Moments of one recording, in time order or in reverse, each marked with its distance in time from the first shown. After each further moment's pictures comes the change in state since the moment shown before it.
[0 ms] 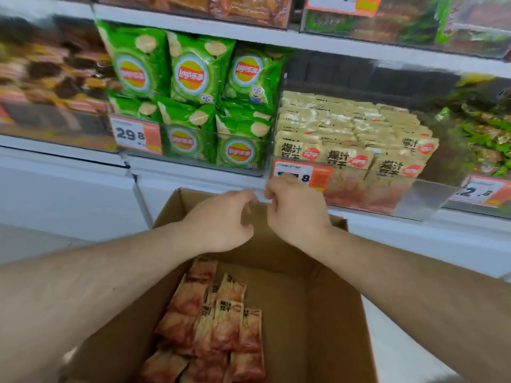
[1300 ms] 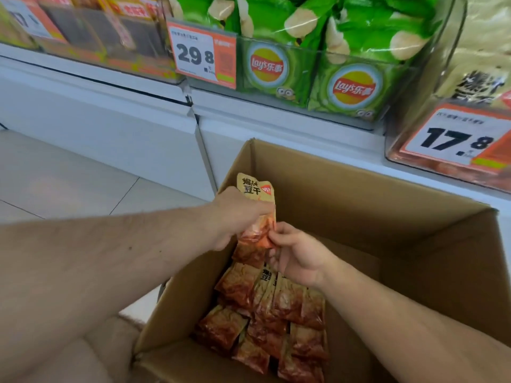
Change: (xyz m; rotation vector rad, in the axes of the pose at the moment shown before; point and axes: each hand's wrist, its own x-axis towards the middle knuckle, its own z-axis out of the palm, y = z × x) left_hand -0.009 -0.115 0.037 -0.815 -0.038 -0.885; right_hand -0.040 -0.044 0.195 1.803 -0.844 1.090
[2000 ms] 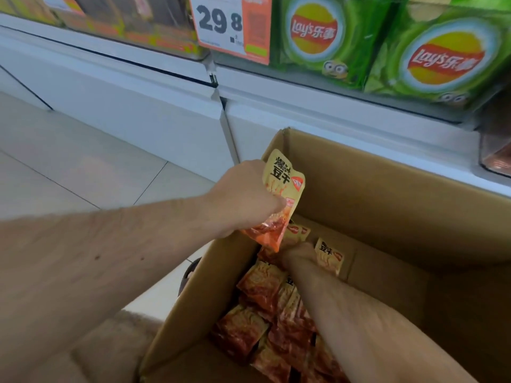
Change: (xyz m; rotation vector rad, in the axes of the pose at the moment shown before) left_hand 0.028 0.007 -0.029 0.428 0.106 0.259; right_hand 0.134 0.049 -0.028 -0.771 0.660 0.284
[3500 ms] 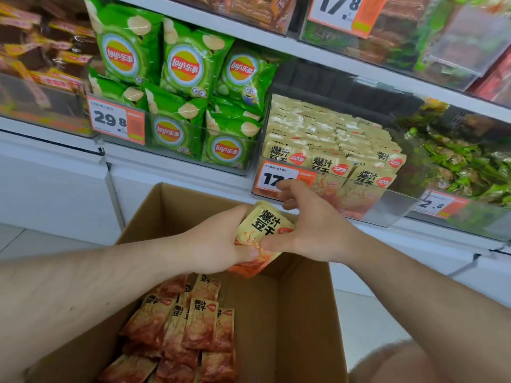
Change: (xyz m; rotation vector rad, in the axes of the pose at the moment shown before) left_hand -0.119 0.109 0.046 -0.109 -0.293 0.622; right_hand -0.339 0.024 -0.245 -0.429 0.419 -0.810
